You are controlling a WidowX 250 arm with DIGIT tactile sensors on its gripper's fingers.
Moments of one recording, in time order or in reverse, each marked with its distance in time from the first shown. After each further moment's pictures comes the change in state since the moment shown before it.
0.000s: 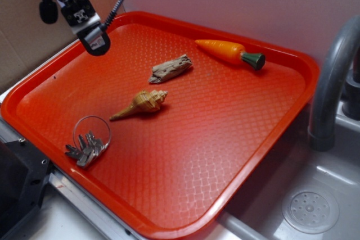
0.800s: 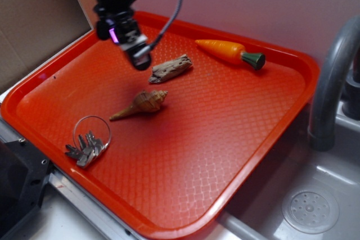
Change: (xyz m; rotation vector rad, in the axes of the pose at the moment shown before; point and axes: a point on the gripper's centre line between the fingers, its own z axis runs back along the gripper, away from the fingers) arm 0.036 0.025 -0.067 0.041 0.122 0.078
